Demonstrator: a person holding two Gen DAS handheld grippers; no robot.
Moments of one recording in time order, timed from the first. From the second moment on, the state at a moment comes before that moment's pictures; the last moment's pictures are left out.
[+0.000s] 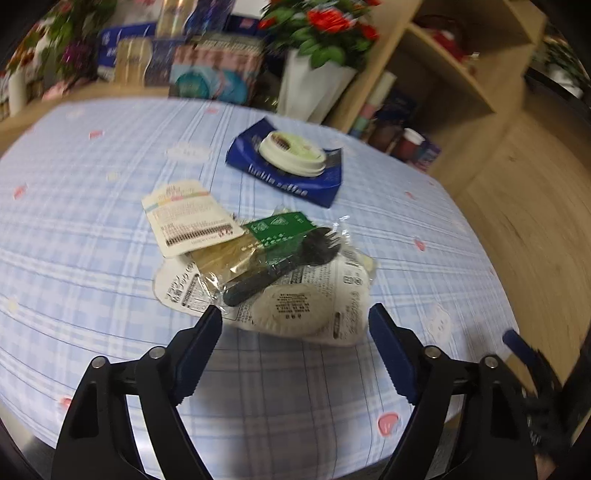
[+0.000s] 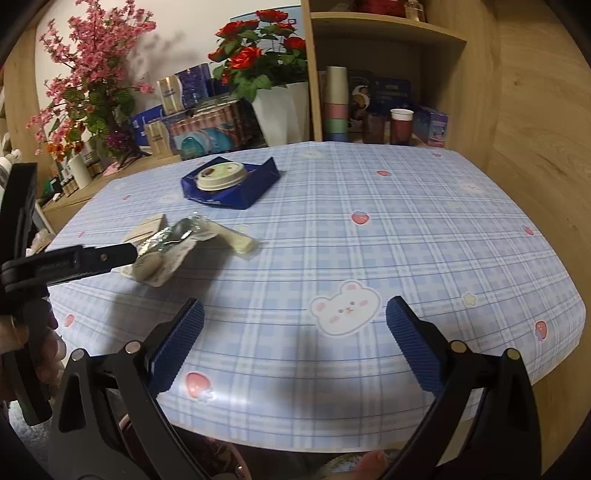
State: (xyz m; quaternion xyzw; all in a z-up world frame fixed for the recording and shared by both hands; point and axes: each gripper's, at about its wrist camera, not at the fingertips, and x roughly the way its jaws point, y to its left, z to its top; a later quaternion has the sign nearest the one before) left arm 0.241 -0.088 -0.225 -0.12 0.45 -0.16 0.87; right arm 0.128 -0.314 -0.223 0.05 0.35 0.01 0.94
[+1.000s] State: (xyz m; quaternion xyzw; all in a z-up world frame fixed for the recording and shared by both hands) left arm 0.220 -0.080 -0.239 -0.07 0.42 -0.17 0.89; right arm 0.136 -0.307 -0.244 0.05 0.38 0.03 0.92
